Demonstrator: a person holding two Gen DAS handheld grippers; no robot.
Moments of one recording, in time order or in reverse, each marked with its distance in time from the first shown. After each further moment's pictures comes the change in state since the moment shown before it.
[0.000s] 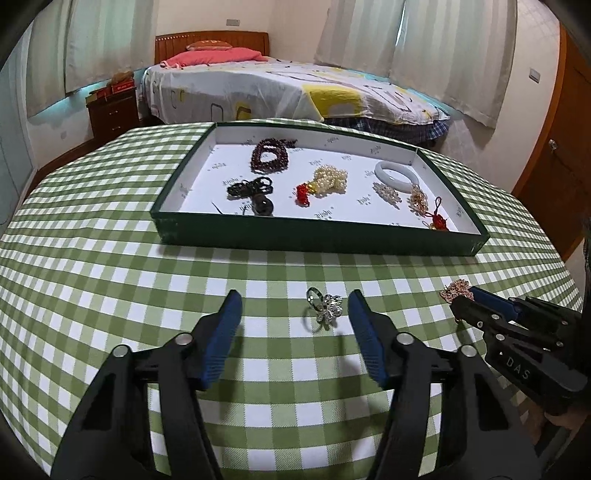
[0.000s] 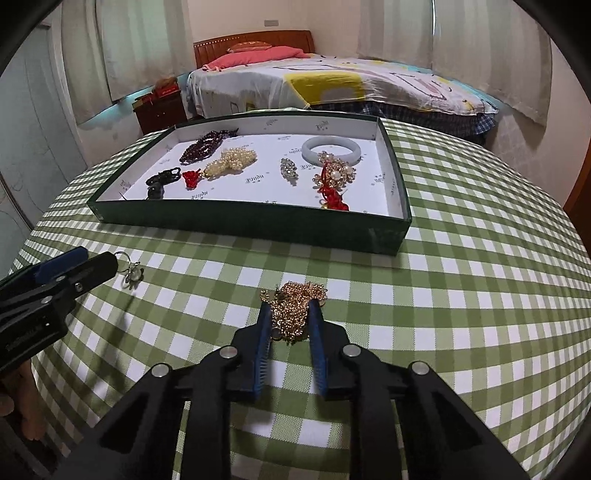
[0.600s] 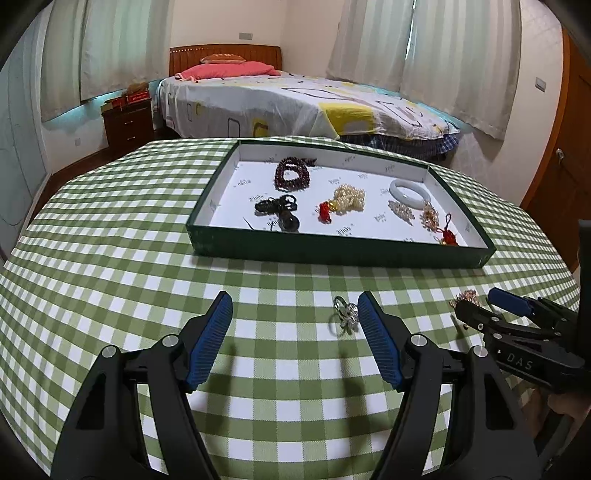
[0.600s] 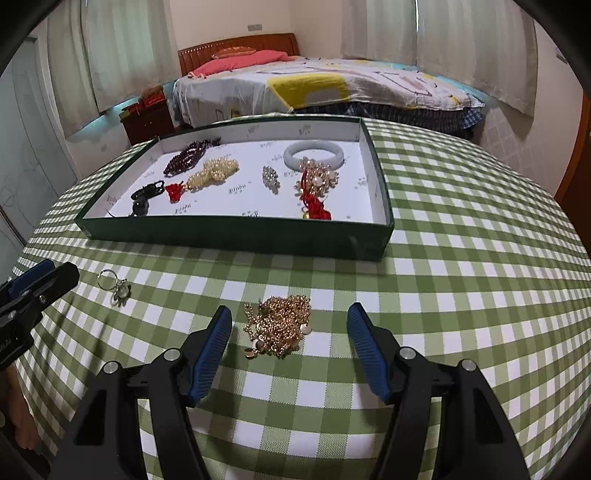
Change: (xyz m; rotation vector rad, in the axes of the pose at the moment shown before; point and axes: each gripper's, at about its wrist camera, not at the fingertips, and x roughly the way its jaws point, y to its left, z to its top) left arm -0.024 0.012 -0.003 -0.010 -0.064 0.055; right arm 0.006 -0.004 0.007 0.048 -0.009 -0.030
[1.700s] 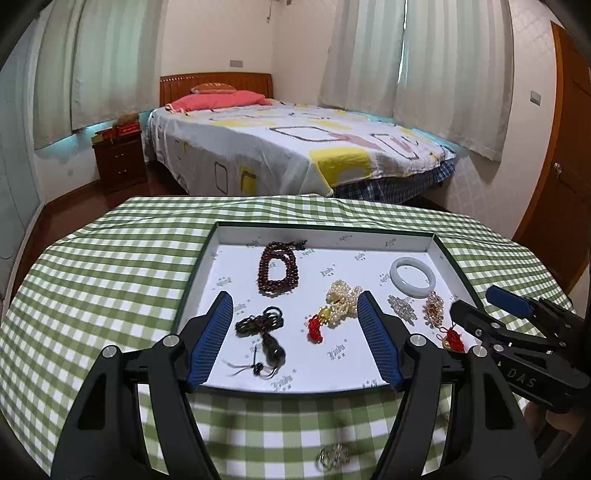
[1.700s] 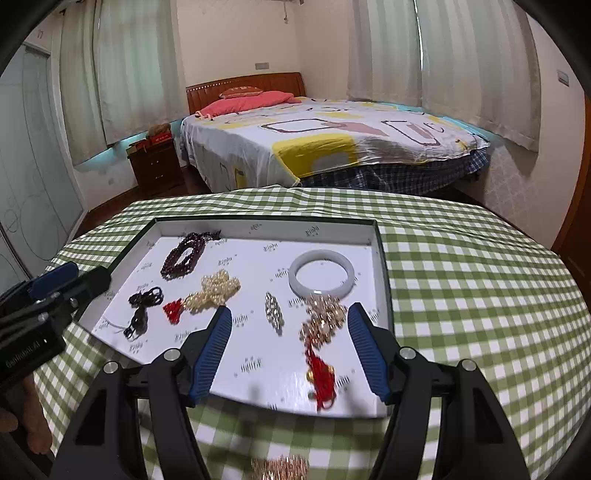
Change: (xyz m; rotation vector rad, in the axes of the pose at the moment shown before) left arm 0.029 -0.012 0.092 0.024 -0.120 -0.008; right arm -0.003 0.000 0.087 -0.012 -0.172 0.019
